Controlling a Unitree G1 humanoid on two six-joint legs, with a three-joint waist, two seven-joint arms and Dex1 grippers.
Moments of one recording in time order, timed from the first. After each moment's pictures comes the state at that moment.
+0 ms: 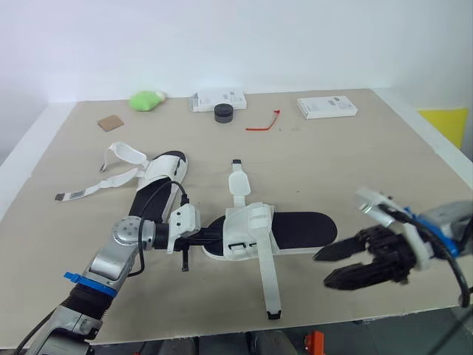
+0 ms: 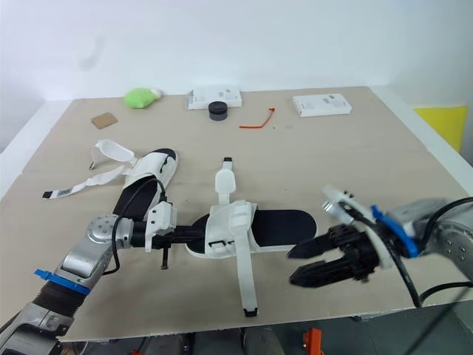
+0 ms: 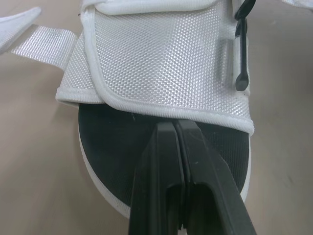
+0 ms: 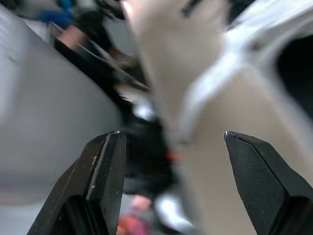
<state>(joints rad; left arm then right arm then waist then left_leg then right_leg) -0.33 0.53 -0.25 0.05 -0.26 0.08 -1.16 -0.28 -1.28 -0.01 -0.42 1.28 1.17 1.15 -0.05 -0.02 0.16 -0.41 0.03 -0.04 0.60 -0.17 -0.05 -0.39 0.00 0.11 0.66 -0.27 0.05</state>
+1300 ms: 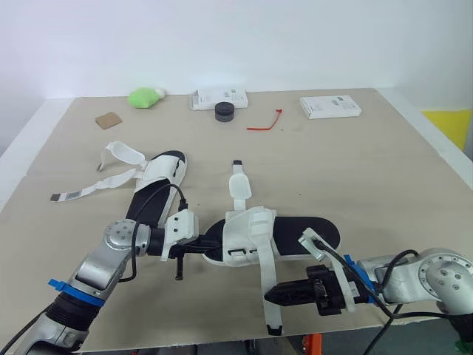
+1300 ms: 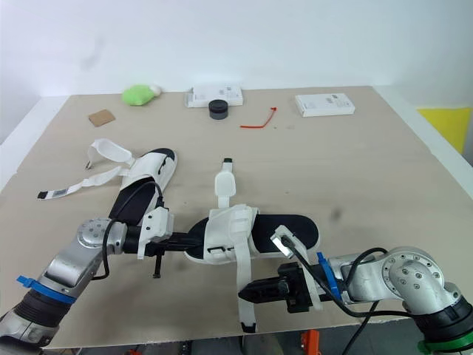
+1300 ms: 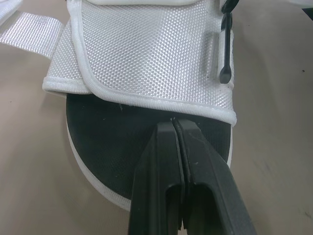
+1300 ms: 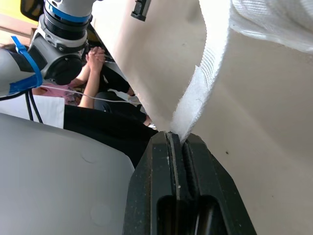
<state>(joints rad) -0.28 0.60 -0.26 -0.10 -0.27 0.18 -1.16 -0.19 -1.01 0.10 -0.43 1.70 1.25 0.37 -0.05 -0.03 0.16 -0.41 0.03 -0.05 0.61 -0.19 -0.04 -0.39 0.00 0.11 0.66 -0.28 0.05</state>
